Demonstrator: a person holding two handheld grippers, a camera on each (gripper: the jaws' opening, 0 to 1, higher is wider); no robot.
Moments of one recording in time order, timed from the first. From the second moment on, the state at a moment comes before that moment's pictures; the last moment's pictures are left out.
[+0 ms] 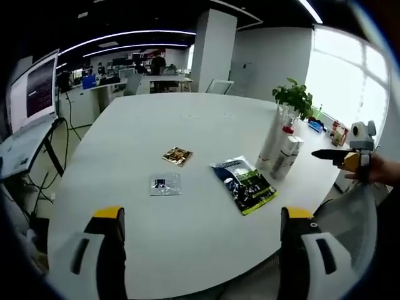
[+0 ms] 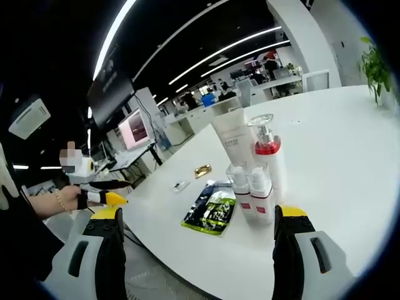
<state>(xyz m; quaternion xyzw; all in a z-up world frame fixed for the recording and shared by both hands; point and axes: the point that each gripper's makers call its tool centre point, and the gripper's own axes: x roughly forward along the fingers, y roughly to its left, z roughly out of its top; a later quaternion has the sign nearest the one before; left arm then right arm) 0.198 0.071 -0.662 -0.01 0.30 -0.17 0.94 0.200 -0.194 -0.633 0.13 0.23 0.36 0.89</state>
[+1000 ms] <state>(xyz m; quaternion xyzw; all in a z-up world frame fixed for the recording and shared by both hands) 0.277 0.081 -0.732 0.03 0.38 -0.17 0.91 0.201 -0.211 -0.637 0.13 0.24 0.33 0.90</state>
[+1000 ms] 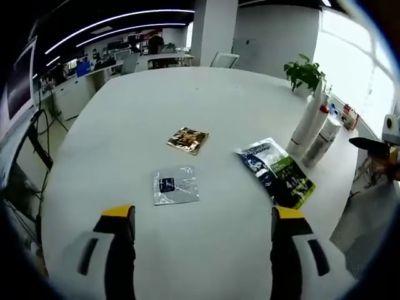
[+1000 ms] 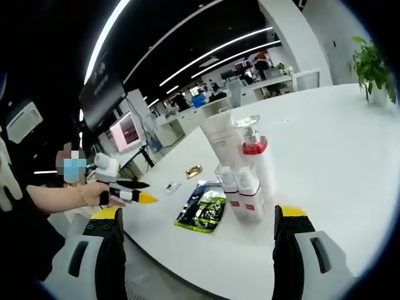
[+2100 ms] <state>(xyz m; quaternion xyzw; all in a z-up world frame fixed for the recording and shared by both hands) 0.324 0.098 -0.768 0.03 0.42 -0.13 0.90 0.204 -0.216 -0.647 0.14 0.25 0.31 0.90</state>
